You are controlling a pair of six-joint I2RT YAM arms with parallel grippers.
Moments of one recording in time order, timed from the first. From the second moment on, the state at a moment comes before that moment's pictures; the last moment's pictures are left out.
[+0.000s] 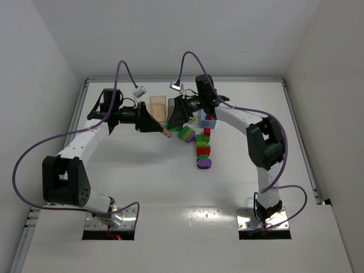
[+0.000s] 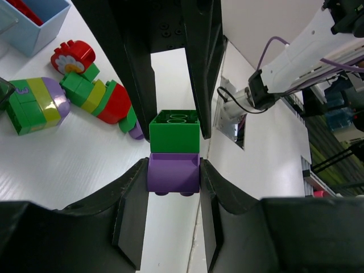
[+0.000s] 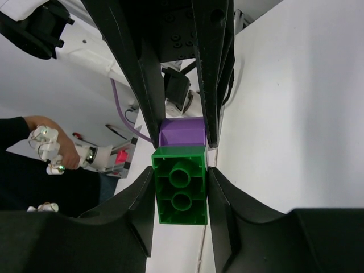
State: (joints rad) left arm -0.11 1.44 1.08 -0.31 1.26 -0.06; right arm 0.49 2.04 1.54 0.08 -1.44 0.45
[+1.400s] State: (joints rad) left arm 0.07 1.09 0.89 -0.32 0.68 -0.06; right arm 0.58 2.40 2.03 -0.28 -0.52 0.13
